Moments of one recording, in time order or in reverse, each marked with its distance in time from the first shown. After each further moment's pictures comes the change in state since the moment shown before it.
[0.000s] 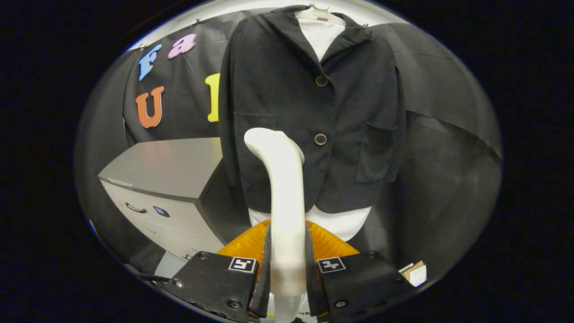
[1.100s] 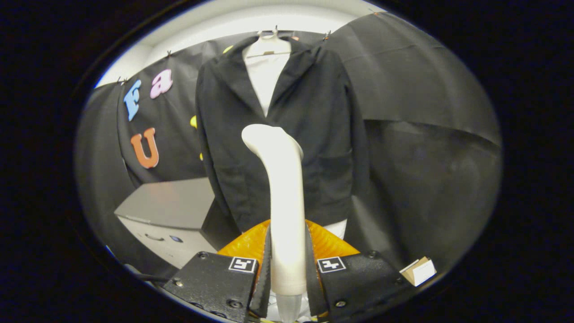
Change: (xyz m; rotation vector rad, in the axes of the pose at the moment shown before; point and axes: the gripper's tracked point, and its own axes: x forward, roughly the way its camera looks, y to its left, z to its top) arm -0.061 -0.044 0.095 0.186 -0.201 0.018
